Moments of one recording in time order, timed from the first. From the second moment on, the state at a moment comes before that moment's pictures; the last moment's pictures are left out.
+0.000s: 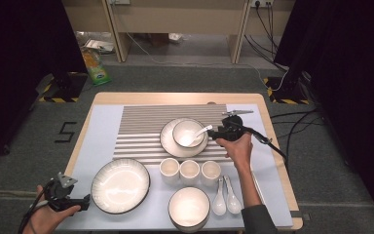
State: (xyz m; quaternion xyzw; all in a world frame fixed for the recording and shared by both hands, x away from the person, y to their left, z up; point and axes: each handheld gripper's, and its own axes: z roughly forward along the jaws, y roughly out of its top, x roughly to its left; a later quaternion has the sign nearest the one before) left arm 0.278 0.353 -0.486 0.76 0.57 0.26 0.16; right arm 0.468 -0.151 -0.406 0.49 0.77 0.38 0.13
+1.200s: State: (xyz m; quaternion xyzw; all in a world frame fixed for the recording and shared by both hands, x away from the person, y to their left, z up) left arm 0.278 0.354 -0.487 0.76 0.57 0.26 0.17; right arm 0.429 -0.183 -0.403 0.48 0.78 0.38 0.13
